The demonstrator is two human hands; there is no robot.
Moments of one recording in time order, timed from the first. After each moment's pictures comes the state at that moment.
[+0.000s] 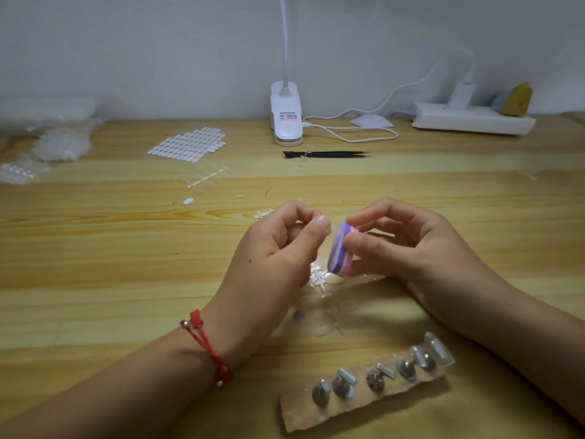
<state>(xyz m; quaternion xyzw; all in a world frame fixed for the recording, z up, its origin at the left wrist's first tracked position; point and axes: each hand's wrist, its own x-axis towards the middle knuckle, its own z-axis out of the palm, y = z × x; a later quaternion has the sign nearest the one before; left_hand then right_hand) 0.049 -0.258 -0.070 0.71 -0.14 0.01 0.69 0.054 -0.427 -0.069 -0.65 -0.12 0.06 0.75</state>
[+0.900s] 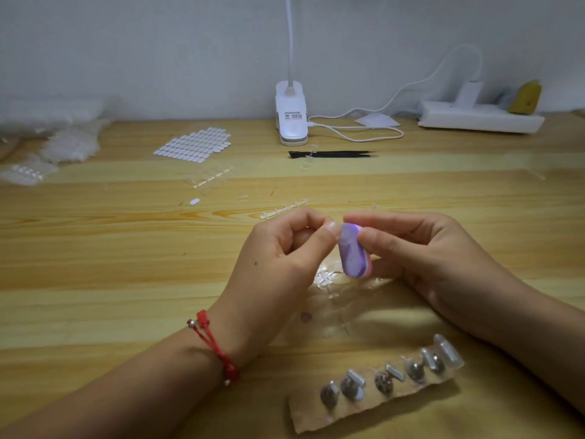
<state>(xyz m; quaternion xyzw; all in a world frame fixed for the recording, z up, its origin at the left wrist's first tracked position) 0.047 -0.257 -0.069 0.72 -0.12 0.00 0.69 0.055 -0.430 -0.070 -0.64 -0.13 0.13 0.75</state>
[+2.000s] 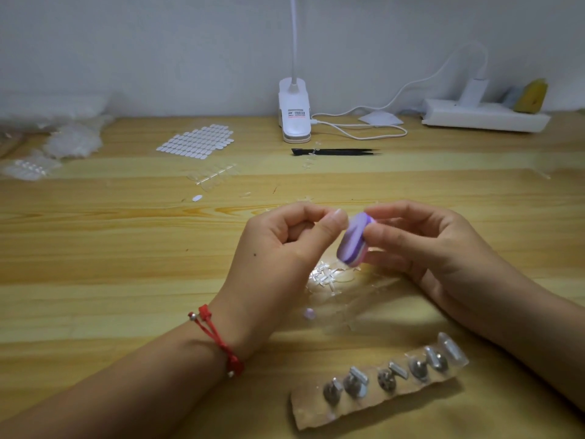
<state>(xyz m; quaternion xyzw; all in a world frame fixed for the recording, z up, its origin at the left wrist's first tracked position) 0.048 -0.259 -0.068 0.70 -0.10 0.04 0.70 0.056 -0.425 -0.065 -0.60 -0.09 0.09 0.79</state>
